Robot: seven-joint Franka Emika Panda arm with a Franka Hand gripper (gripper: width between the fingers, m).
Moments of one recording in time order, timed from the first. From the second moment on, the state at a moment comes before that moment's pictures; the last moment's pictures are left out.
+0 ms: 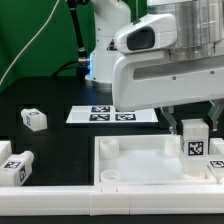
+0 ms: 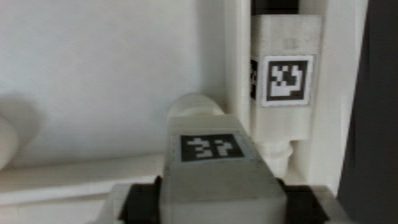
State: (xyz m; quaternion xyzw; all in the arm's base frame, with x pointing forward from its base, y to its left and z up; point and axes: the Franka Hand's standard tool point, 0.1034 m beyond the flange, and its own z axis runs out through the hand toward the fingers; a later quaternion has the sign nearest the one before) arm 0.649 0.107 0.091 -1.00 0.05 0.00 0.07
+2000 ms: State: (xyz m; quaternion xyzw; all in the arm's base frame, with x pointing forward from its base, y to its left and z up) arm 0.659 0.115 0.090 -1.00 0.05 -0.06 0.04
